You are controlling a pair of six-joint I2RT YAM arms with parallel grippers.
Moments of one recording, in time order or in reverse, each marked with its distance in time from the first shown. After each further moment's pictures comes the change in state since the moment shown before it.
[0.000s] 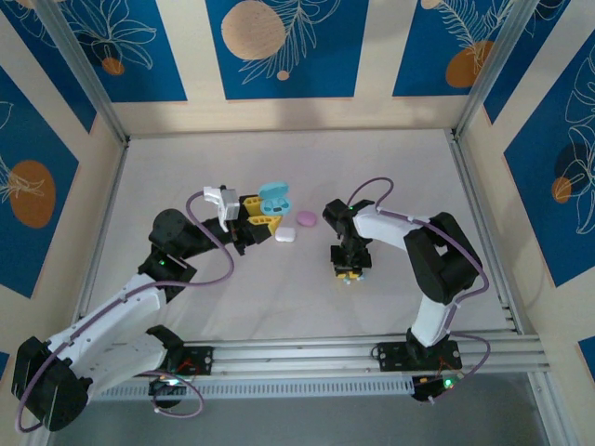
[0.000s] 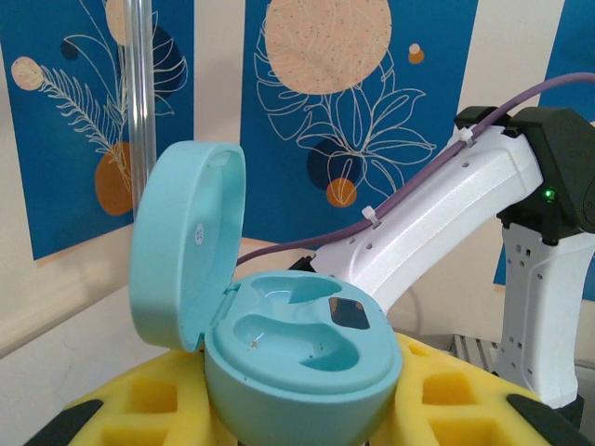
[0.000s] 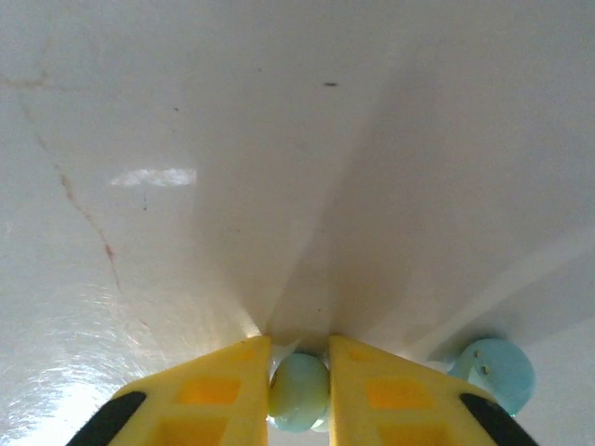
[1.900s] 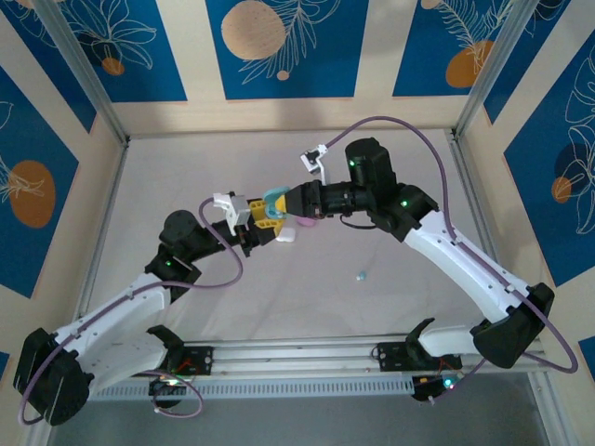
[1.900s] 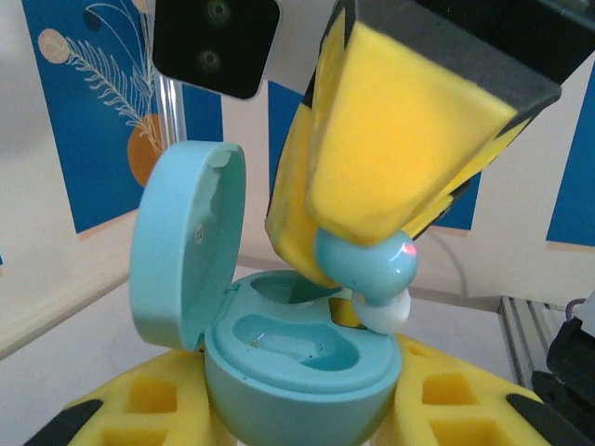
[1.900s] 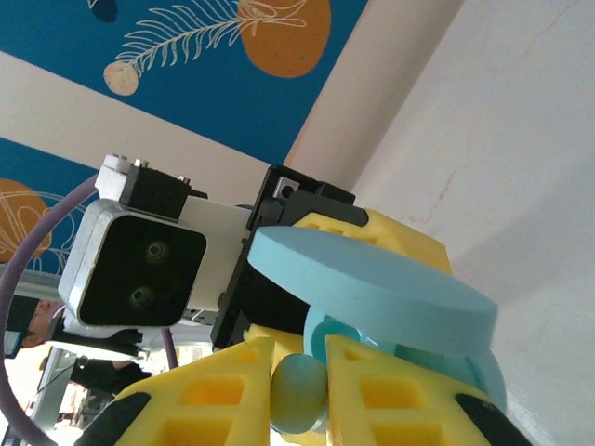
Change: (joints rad) left arm -0.018 0.040 -0.042 -0.013 -0.067 0.136; right arm 0.122 -0.472 0.304 0.507 -0.618 0.152
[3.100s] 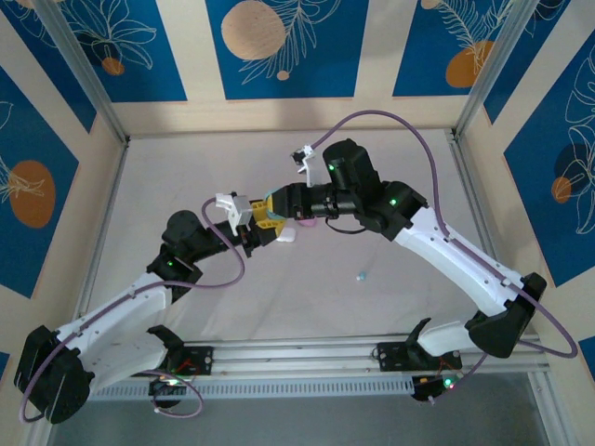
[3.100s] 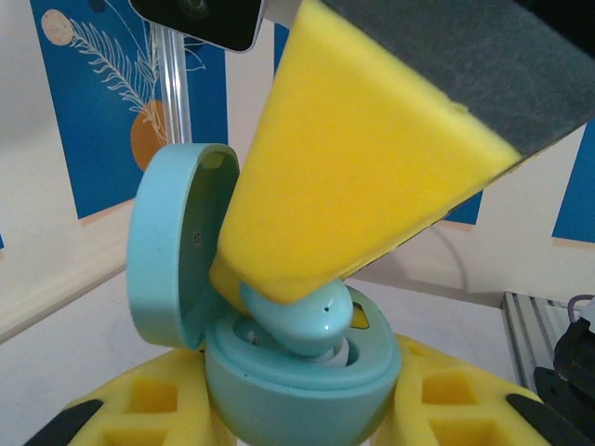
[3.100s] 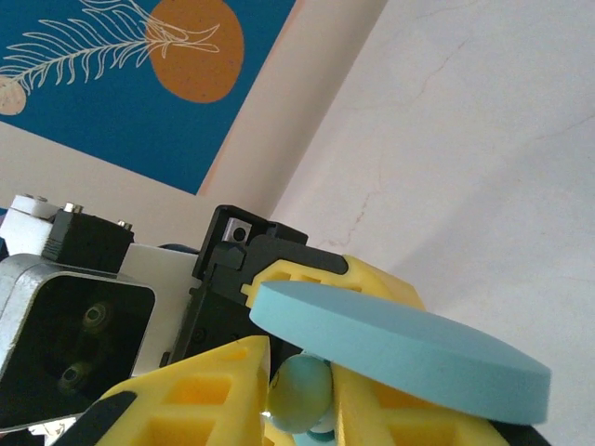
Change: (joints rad) left arm -0.004 0.005 -0.007 -0.003 -0.019 -0.007; right arm 0.117 0.064 0.134 -0.167 0.322 -0.074
